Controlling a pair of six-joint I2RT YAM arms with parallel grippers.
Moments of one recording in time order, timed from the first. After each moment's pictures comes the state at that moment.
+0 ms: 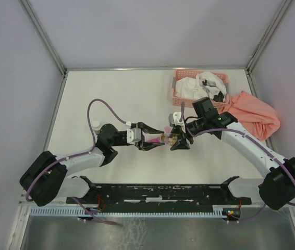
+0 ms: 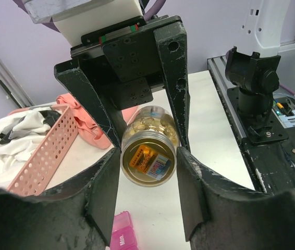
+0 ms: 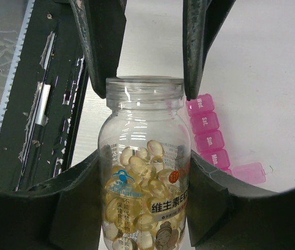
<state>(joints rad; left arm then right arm) -0.71 1.28 0.46 1.07 0.85 0.10 0.51 1.27 1.01 -0.70 -0.97 -0.85</state>
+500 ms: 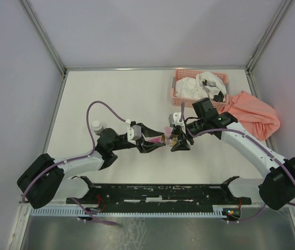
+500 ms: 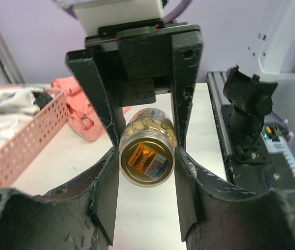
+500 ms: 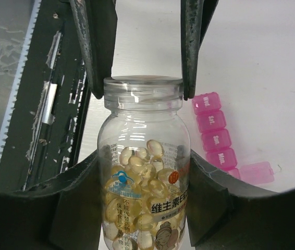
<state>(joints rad) -0.75 1.26 0.44 1.07 0.78 -0.03 0.51 1.27 1.01 -0.71 -0.97 -0.85</state>
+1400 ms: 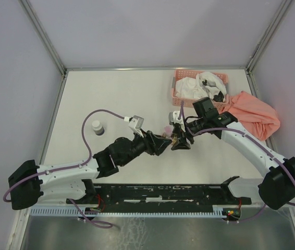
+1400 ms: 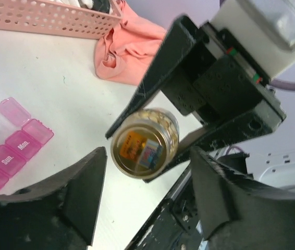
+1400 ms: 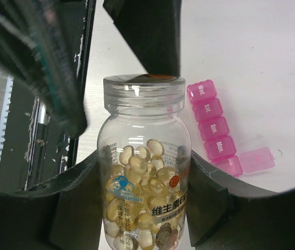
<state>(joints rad) -1.11 1.07 0.53 0.50 -0.23 -0.69 0.50 1.27 1.01 -0.72 -0.92 -0.79</state>
